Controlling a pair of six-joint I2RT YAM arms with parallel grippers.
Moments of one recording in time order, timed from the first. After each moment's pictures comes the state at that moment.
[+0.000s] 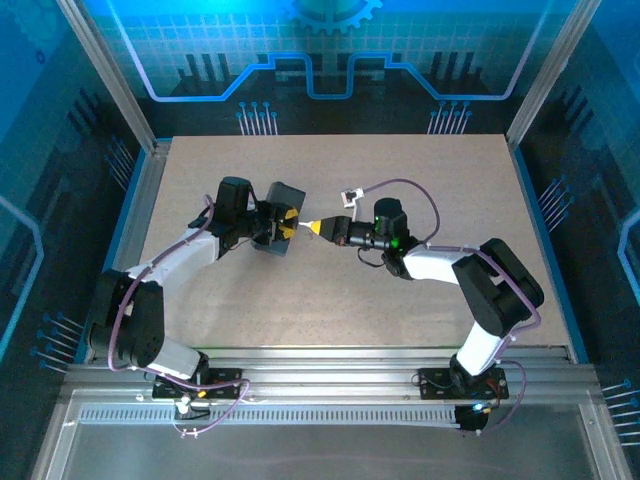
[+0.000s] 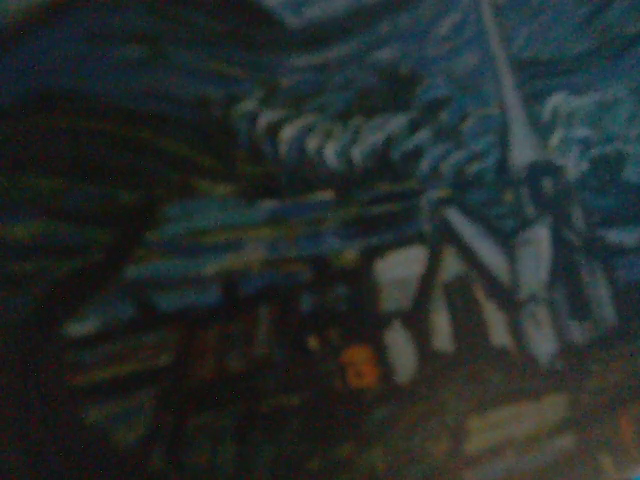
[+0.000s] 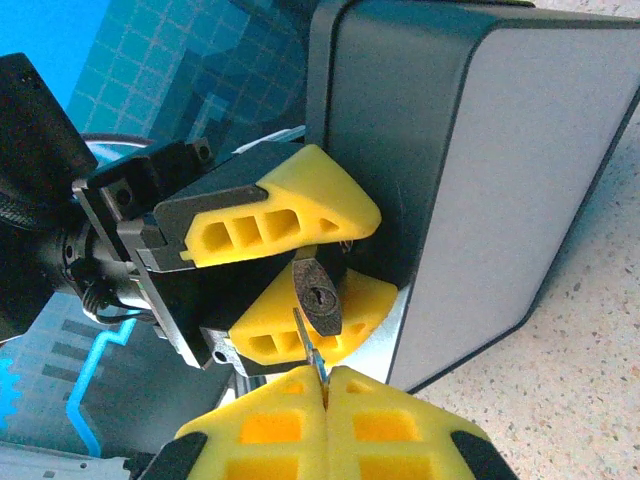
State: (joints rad) left arm -0.26 1.48 0.93 -0.13 0.57 -1.68; right arm 0.54 1.71 0.80 0.73 -0.68 0.88
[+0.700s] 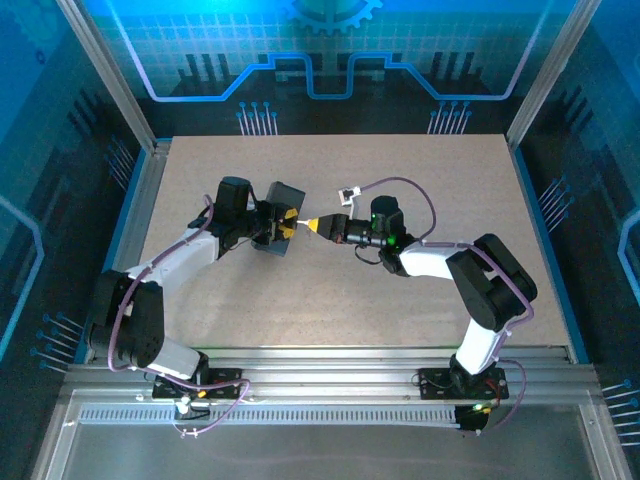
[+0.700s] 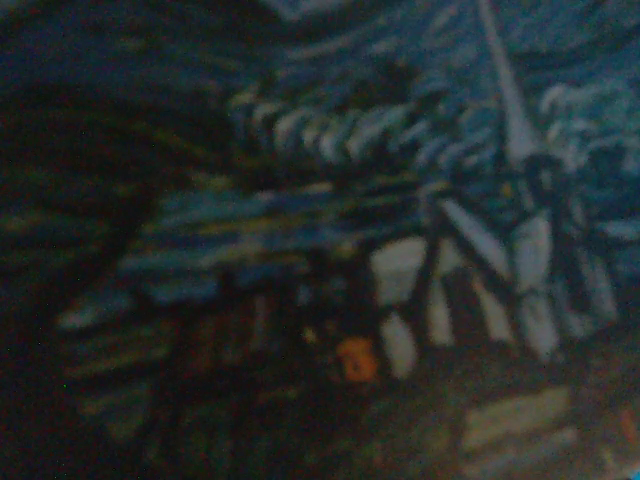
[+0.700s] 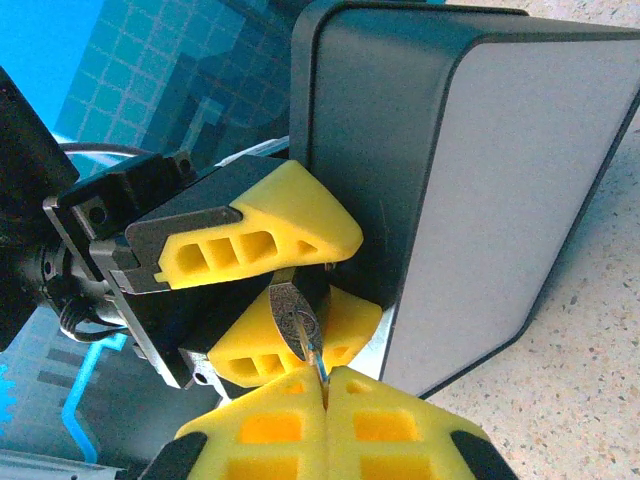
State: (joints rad) left arm -0.26 1.48 0.93 -0.13 0.57 -1.69; right arm 0.54 1.76 0.84 0.74 -0.68 0.89
